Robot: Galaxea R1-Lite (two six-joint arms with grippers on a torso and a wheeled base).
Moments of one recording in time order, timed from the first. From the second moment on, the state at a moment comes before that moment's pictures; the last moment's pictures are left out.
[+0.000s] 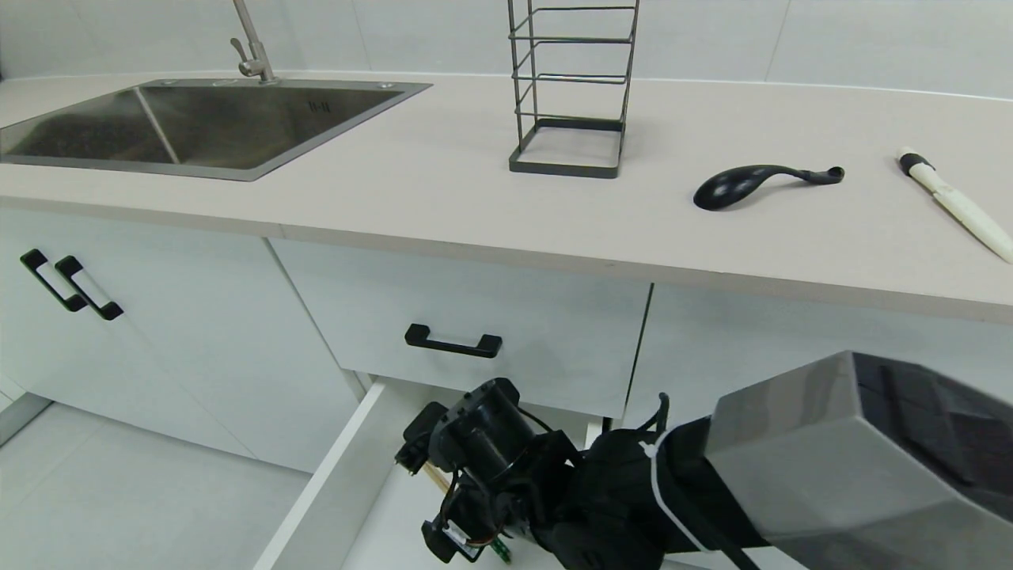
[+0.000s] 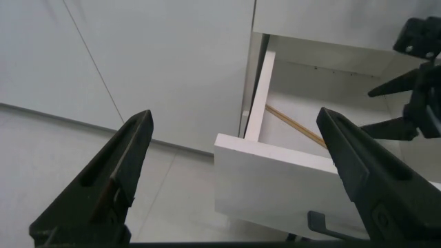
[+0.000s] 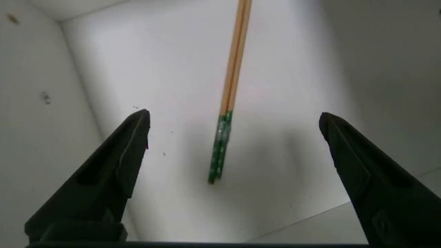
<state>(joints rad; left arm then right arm) 0.00 0.00 0.00 0.00 0.04 -0.04 1.05 2.29 -1.45 -0.17 -0.18 -0.13</state>
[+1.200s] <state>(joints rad) 0.00 0.00 0.00 0.00 0.04 -0.04 1.11 1.87 -0.74 -0.75 -0.09 -0.13</state>
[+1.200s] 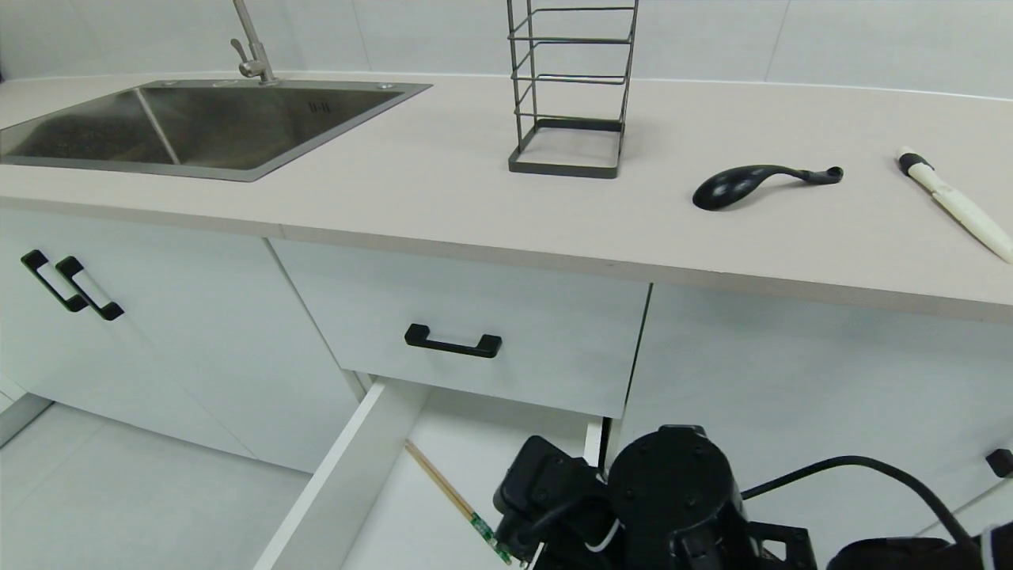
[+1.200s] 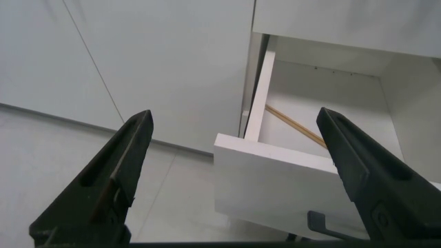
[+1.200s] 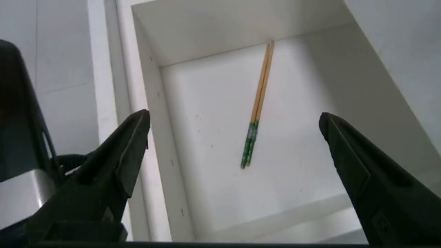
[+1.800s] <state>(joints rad) 0.00 0.00 0.00 0.00 0.04 -0.04 0.98 1.61 -0.49 -0.75 0.05 -0.14</state>
